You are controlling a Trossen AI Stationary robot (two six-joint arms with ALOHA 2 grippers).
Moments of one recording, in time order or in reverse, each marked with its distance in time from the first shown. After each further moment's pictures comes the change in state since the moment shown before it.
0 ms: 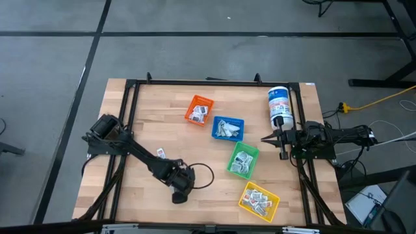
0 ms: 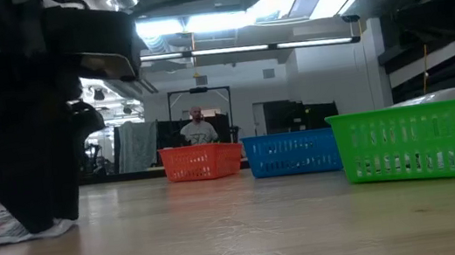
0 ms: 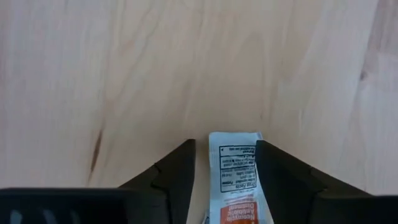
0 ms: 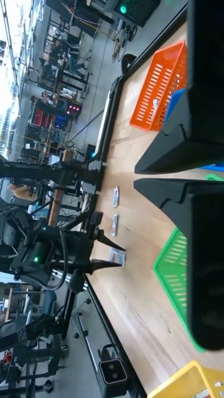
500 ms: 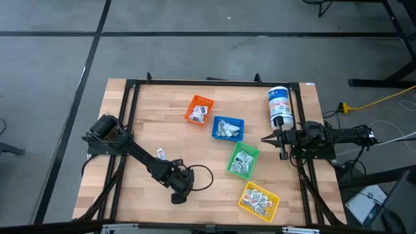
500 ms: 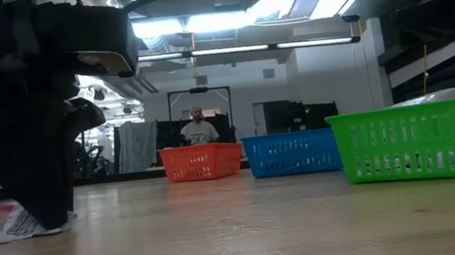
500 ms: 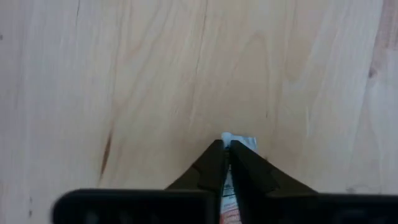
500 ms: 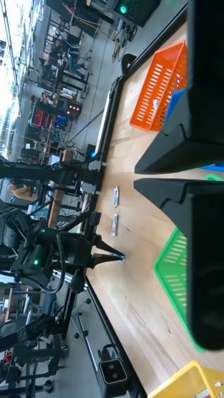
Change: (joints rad) left arm -0.012 0.001 0.000 -0.007 -0.061 0.030; right arm 0.000 0.000 0.000 0.000 0.000 0.000
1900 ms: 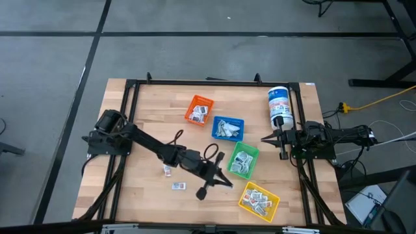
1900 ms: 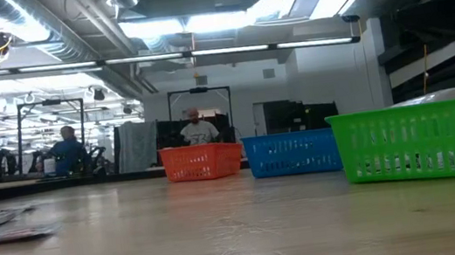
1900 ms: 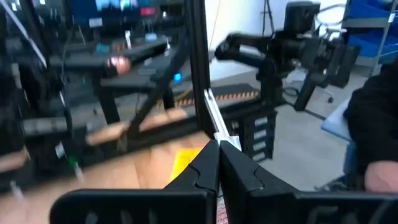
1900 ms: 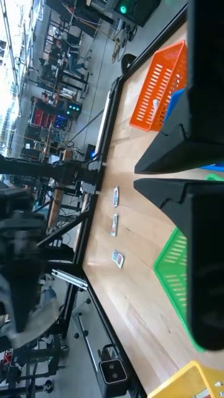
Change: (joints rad) left arm 0.201 0.001 0.040 1.152 0.214 0.798; right arm 0.000 0.000 0.000 0.000 0.000 0.000
